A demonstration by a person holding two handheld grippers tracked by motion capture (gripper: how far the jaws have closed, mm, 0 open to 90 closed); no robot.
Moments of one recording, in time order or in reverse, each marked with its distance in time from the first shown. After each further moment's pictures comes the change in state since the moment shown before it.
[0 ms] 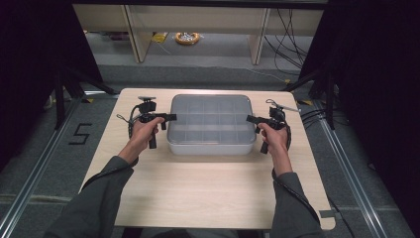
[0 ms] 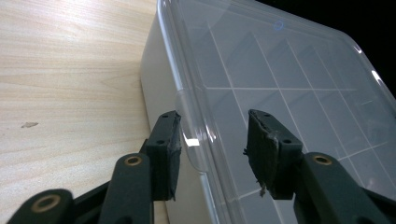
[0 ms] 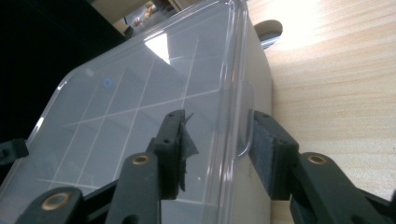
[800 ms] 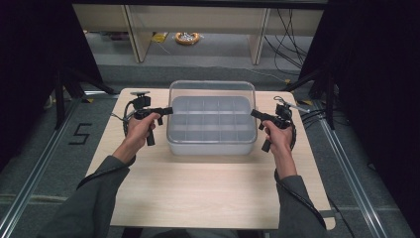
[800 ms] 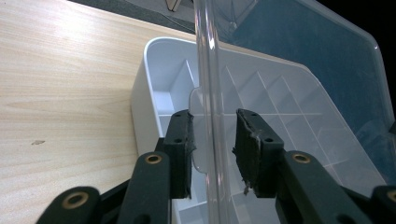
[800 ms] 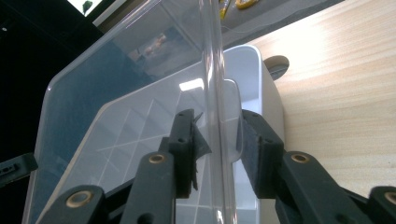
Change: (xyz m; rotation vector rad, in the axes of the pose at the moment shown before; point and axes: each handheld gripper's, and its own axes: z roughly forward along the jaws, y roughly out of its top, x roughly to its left) left arm -0.018 0.010 -0.031 -0.095 -0.021 -0.022; right arm 0.017 0.006 -0.031 -0.096 0.047 0.027
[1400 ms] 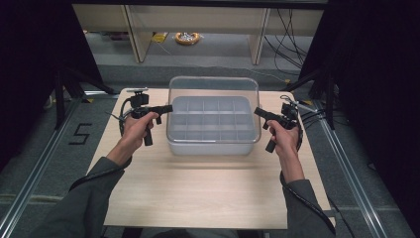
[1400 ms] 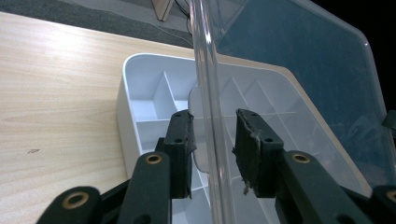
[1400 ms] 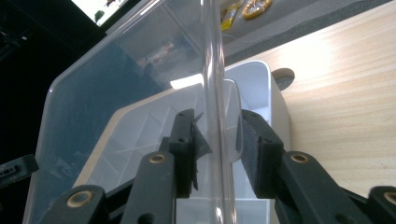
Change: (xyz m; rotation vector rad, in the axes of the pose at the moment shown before) left arm -0.021 0.004 -0.028 -0.027 -0.041 0.054; right arm 0.013 0.005 -0.027 -0.046 0.020 -0.012
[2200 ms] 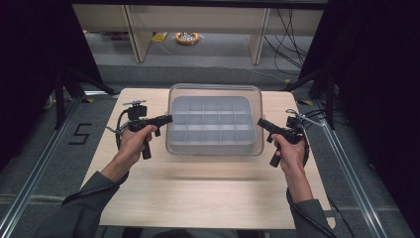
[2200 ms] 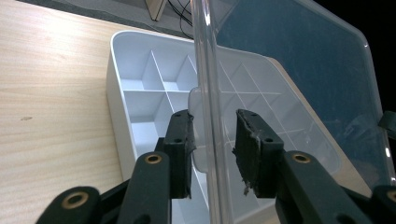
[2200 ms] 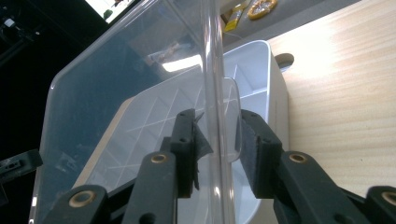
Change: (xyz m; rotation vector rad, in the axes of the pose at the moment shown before) left arm -0.012 -0.033 -0.024 -0.013 -0.014 0.008; right arm -0.001 -0.029 -0.035 -0.013 0.022 -0.035
